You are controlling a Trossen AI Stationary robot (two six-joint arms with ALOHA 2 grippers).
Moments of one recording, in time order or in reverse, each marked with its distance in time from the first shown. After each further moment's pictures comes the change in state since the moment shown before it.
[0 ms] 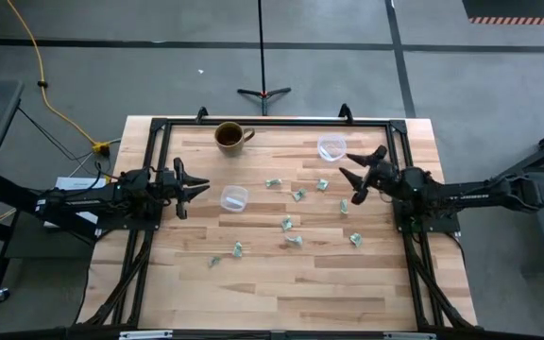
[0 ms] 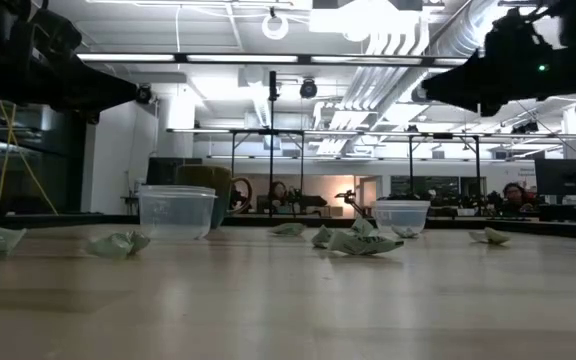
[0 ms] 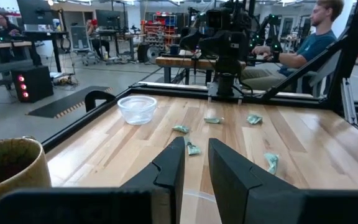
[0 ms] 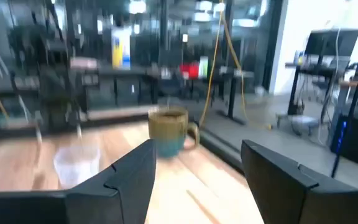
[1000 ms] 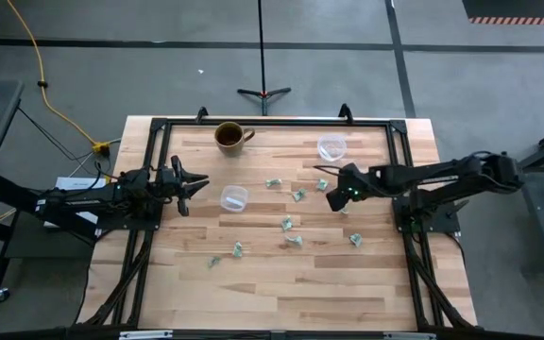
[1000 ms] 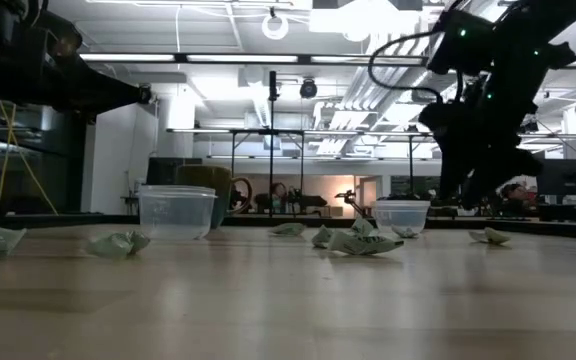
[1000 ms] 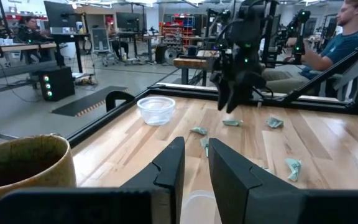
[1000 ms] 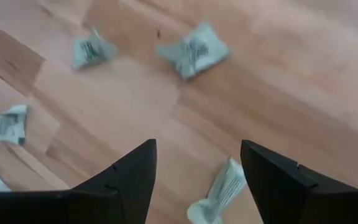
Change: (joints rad) left arm 0.000 0.000 0.000 0.005 -0.082 0.007; right arm 0.001 0.606 0.488 -1.064 -0.227 1.020
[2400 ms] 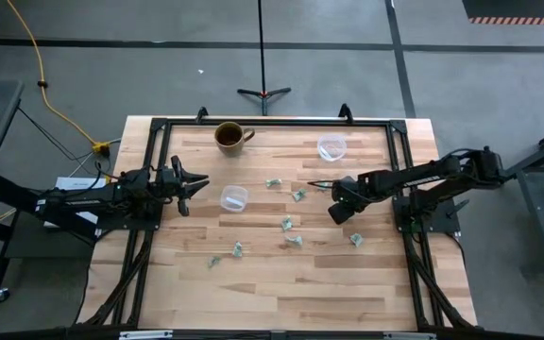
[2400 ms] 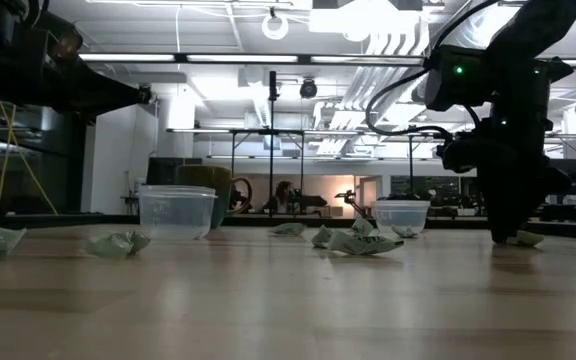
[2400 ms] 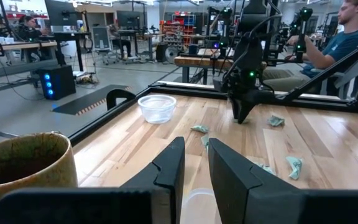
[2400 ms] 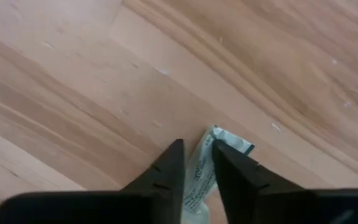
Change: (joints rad) left arm 0.000 0.000 0.000 -0.007 -0.003 0.000; right arm 0.046 0.173 0.000 -0.113 -0.143 -0.005
